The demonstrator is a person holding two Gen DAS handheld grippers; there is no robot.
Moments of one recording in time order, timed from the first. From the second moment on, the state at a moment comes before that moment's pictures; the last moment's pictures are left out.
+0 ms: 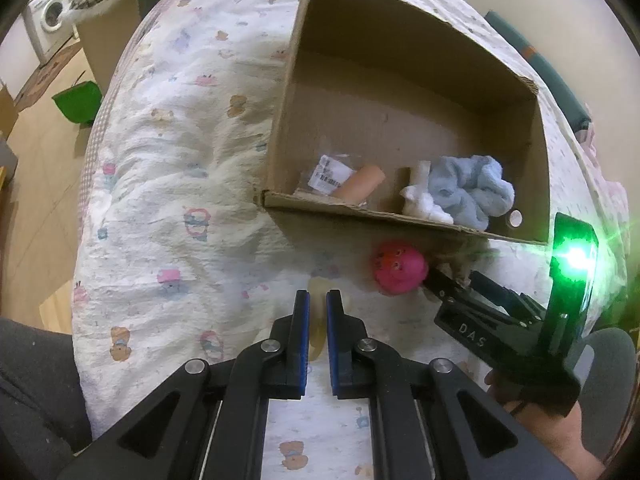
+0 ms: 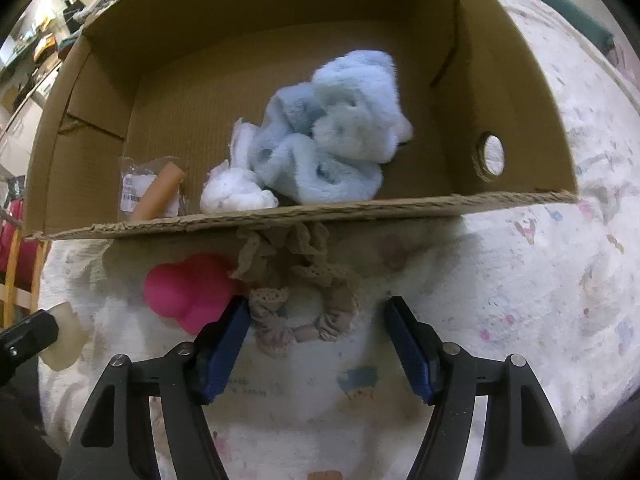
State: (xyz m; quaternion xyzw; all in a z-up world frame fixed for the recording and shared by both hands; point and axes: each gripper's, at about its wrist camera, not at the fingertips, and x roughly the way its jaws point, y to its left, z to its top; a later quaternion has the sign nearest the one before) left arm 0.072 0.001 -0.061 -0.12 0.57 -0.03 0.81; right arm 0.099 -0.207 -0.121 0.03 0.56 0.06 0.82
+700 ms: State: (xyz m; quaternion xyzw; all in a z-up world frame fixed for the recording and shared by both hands) left arm 0.071 0.007 -0.055 -0.12 0.56 -0.02 0.82; right arm 0.057 -0.201 -0.094 0.01 0.55 0.09 0.83
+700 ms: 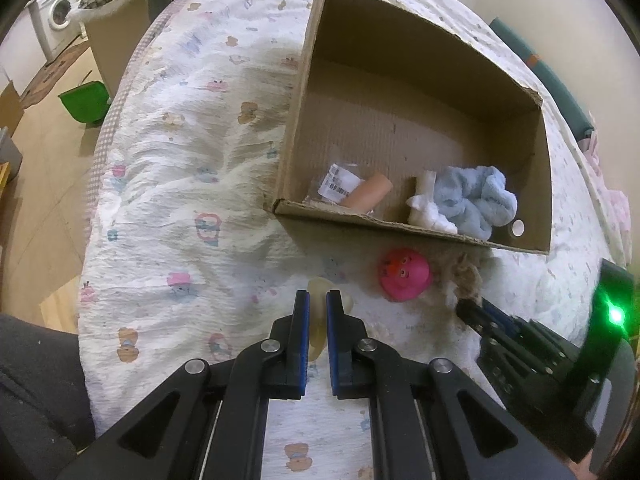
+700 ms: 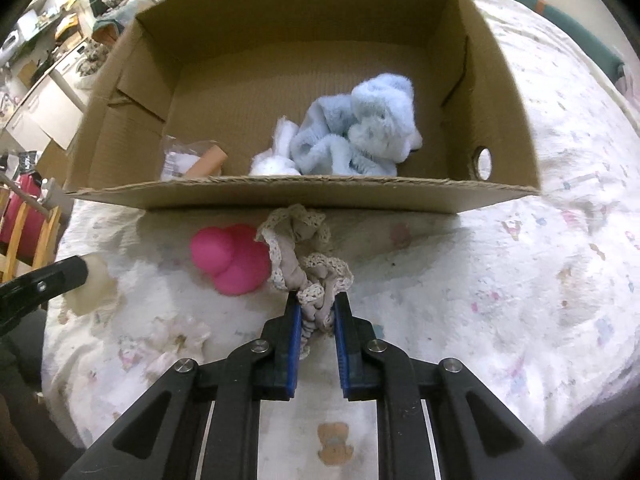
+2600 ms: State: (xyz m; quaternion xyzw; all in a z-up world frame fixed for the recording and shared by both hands) left arm 0.159 -0.029 0.015 -0.07 0.43 -0.10 0.90; right arm 0.127 -0.273 -0.003 0.13 0.42 0.15 0.88
